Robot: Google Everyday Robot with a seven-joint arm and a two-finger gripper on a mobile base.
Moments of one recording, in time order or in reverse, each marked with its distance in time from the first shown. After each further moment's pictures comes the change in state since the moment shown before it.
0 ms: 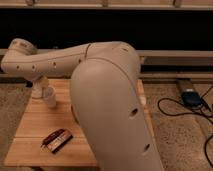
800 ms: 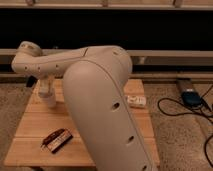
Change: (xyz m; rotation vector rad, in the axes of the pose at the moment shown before) arm 0.027 -0.009 0.050 0.017 0.061 -0.050
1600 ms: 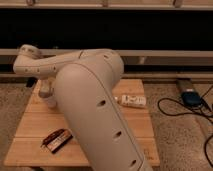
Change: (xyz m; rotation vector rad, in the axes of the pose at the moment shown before) arm 0.004 -0.011 0.029 0.004 0.028 -0.042
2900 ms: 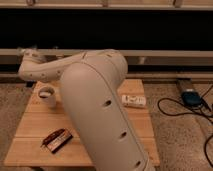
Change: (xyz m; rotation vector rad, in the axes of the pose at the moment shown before) arm -0.001 0.020 0.001 0.012 0.011 0.052
